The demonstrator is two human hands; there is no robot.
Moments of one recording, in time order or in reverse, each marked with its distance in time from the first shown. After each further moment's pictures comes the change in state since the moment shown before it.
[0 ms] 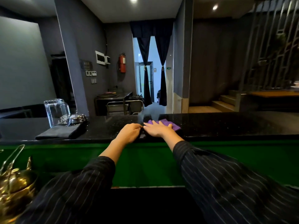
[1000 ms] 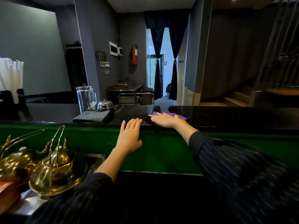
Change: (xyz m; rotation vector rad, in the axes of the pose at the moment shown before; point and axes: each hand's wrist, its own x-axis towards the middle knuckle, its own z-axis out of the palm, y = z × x) left_hand -0.096 -0.086 -0.018 0.408 0.153 0.034; right_hand -0.003 -0.077 0.012 0.046 0.005 -0.099
